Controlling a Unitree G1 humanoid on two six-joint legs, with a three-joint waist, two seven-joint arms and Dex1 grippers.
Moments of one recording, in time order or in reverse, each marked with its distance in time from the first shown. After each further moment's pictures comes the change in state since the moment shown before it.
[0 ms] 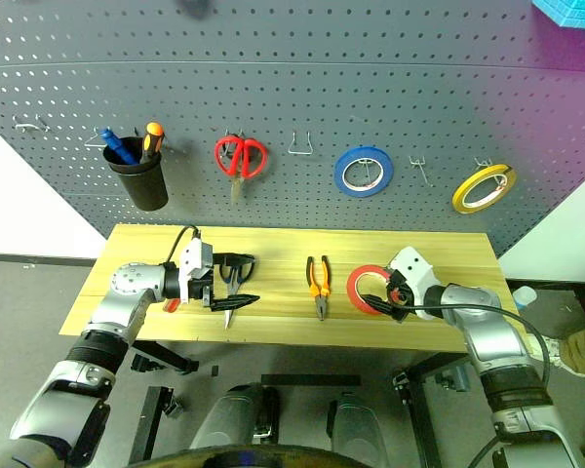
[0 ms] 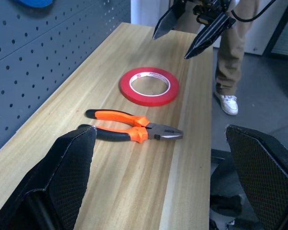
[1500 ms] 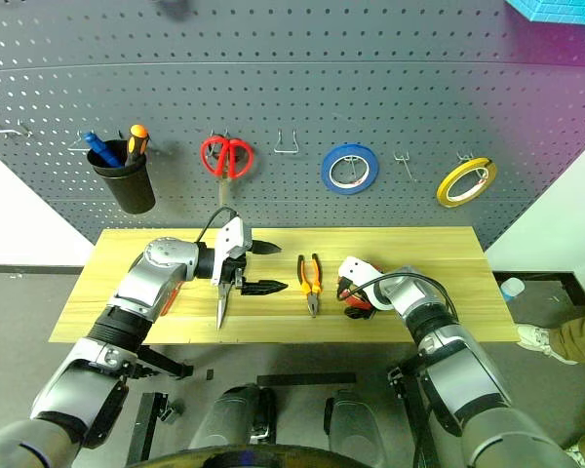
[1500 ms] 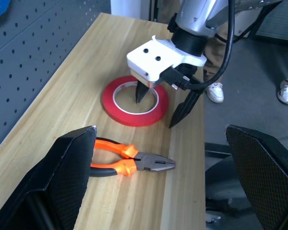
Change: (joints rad) left arm -0.122 -0.055 -0.107 -0.180 0.086 0.354 0.103; right arm -0.456 0.241 0.352 0.652 -0.363 0.107 -0.073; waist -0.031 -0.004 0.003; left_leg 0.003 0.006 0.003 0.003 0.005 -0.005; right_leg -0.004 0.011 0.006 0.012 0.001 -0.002
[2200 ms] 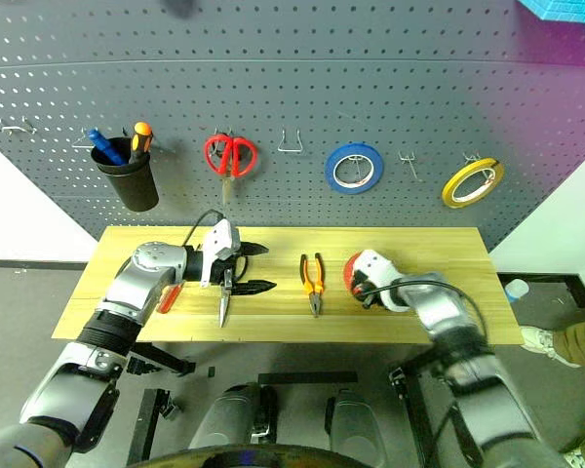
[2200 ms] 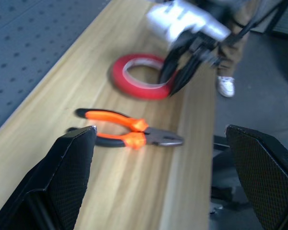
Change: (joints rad) left arm 0.019 0.037 0.028 0.031 -0.020 -0.033 0.016; right arm 0.273 -0.159 -0.234 -0.553 0.149 0.125 0.050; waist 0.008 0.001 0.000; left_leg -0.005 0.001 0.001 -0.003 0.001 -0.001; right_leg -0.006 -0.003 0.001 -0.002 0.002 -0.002
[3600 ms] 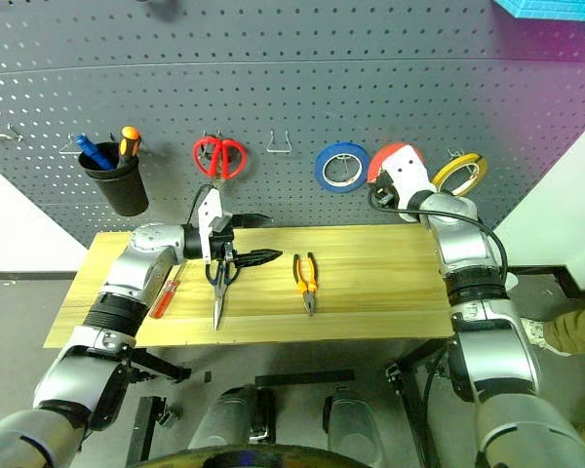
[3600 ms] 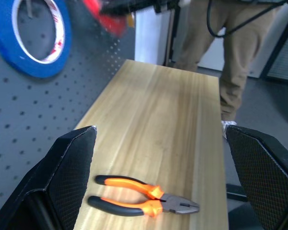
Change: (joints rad) left arm -0.085 -0.041 0.086 0.046 -0.097 -0.008 0.006; right arm -0.374 0.033 -0.139 0.294 0.067 -0.375 -0.288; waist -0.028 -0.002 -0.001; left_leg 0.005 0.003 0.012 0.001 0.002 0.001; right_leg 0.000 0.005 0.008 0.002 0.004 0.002
